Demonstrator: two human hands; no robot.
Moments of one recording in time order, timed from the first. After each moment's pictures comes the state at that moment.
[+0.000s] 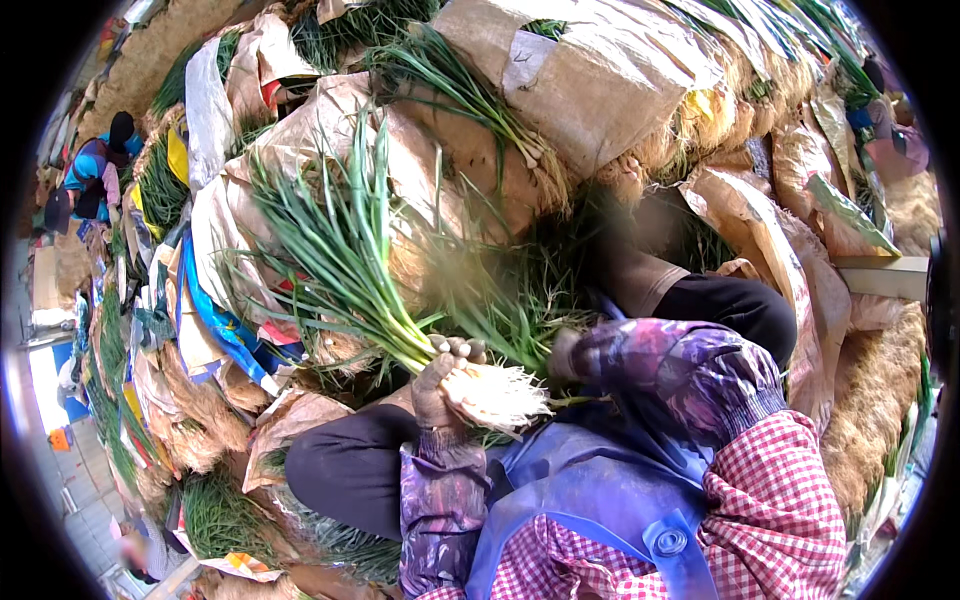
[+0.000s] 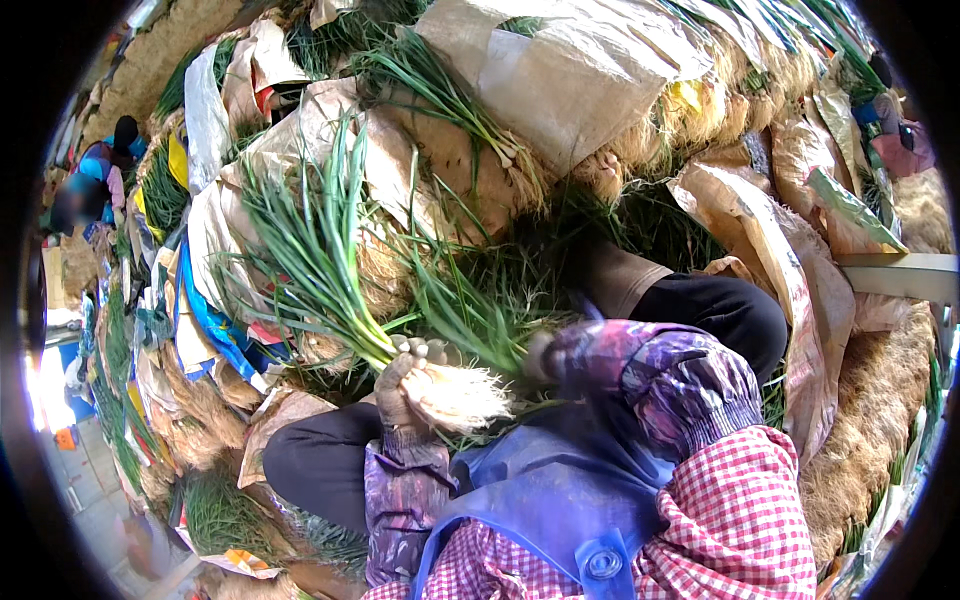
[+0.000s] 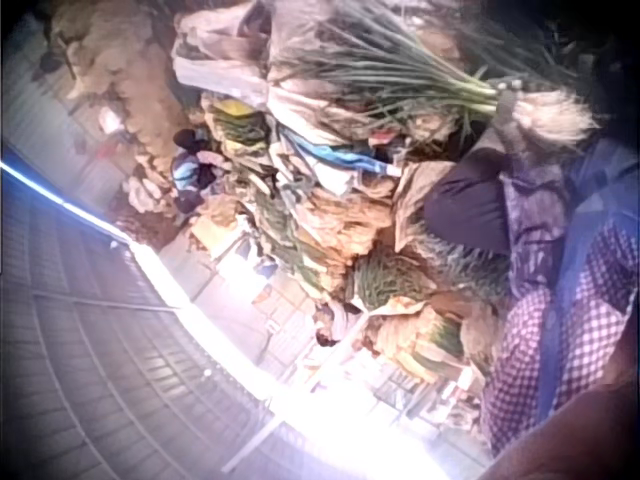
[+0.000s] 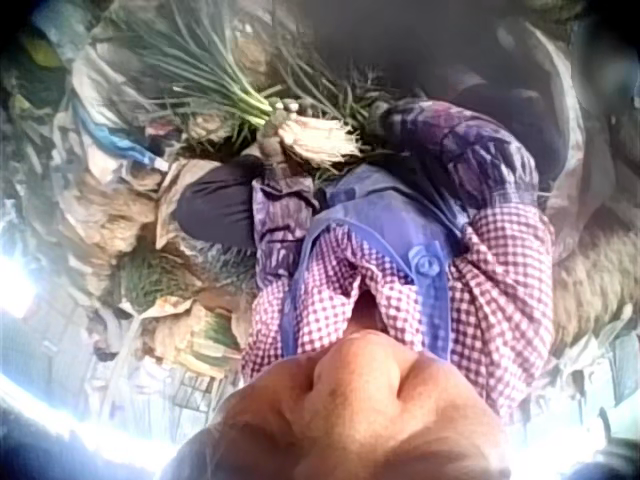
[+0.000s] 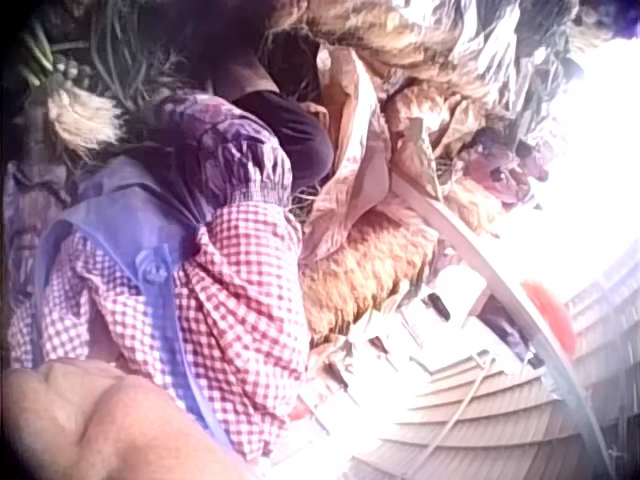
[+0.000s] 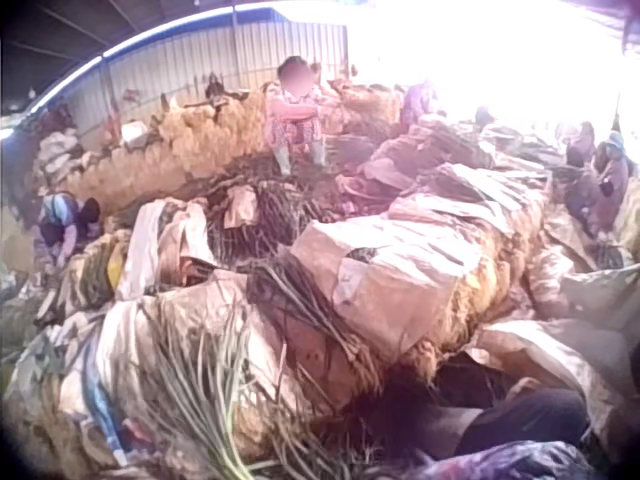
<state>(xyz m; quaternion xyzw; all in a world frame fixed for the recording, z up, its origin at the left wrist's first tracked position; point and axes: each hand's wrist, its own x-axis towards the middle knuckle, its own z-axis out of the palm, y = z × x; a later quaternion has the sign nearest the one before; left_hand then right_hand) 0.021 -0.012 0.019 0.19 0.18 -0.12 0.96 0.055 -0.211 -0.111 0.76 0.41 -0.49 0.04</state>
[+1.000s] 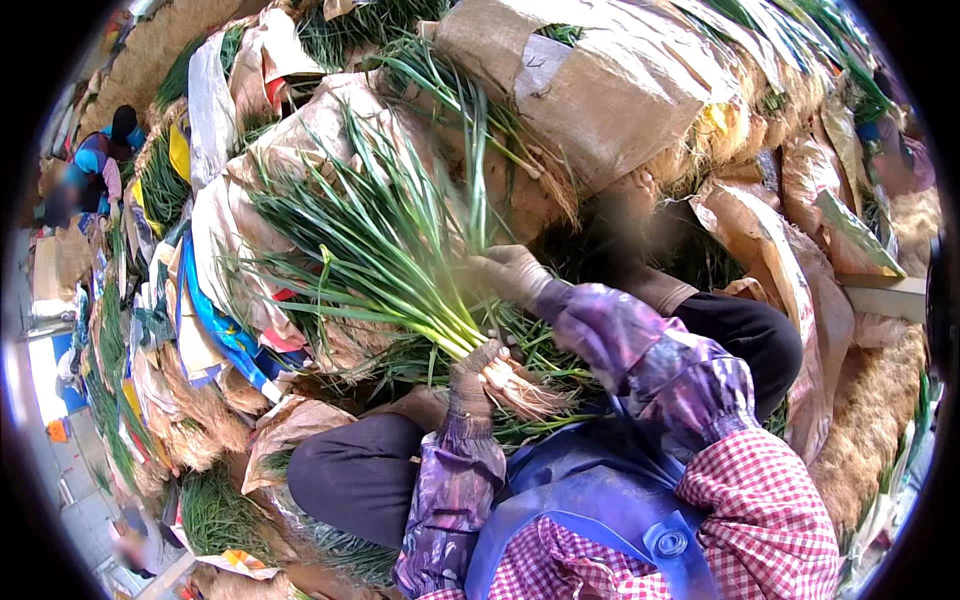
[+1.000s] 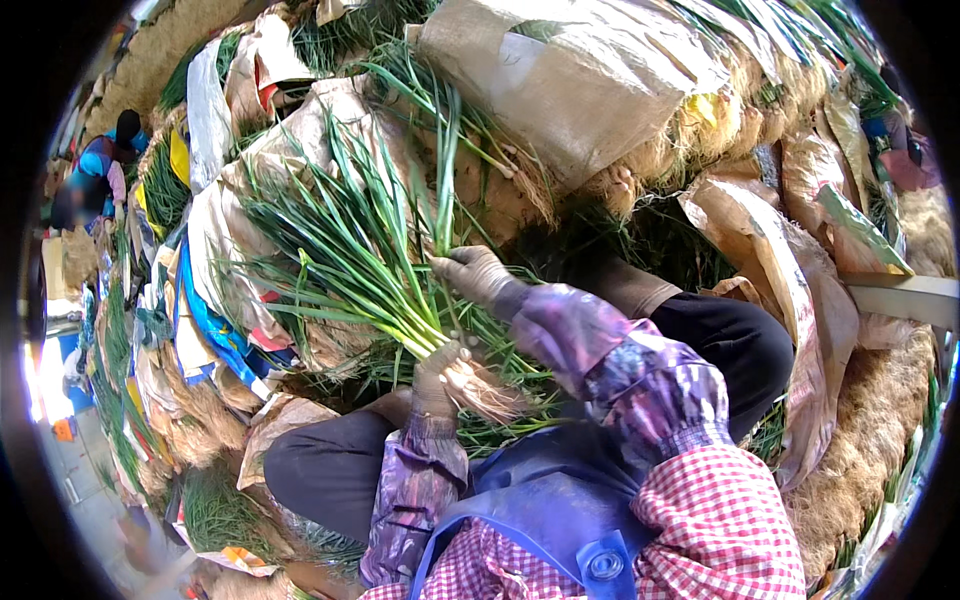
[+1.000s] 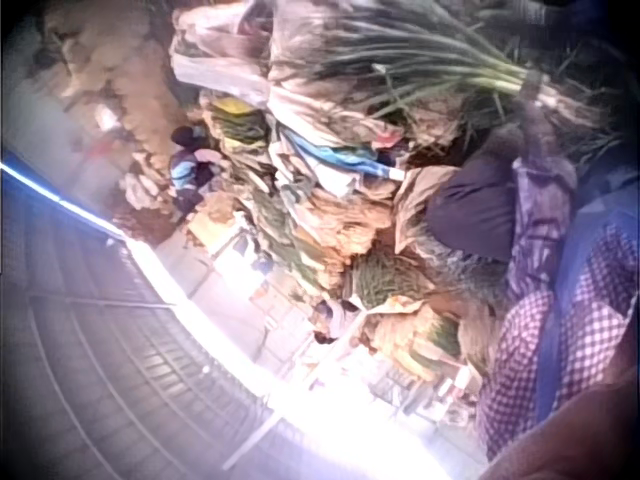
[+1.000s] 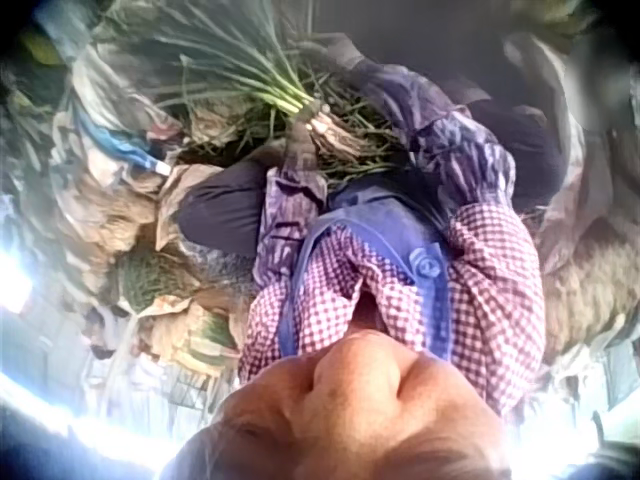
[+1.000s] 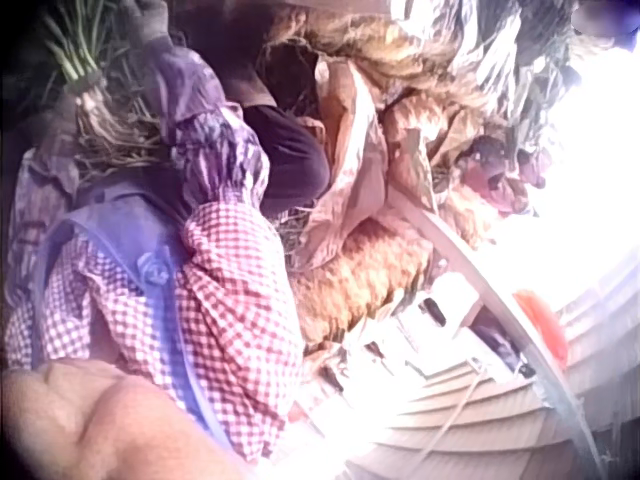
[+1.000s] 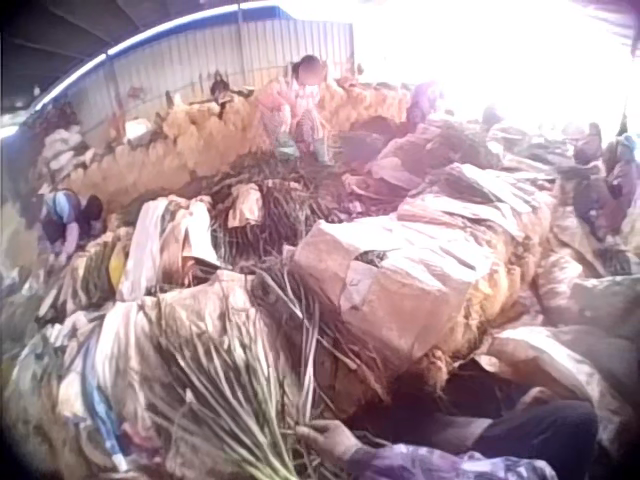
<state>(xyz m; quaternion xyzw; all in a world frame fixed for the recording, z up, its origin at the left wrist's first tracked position) 0.039 -0.037 -0.037 0.31 0.31 -0.23 0.87 0.165 -0.172 -0.050 0.65 -0.11 -0.25 -0.71</state>
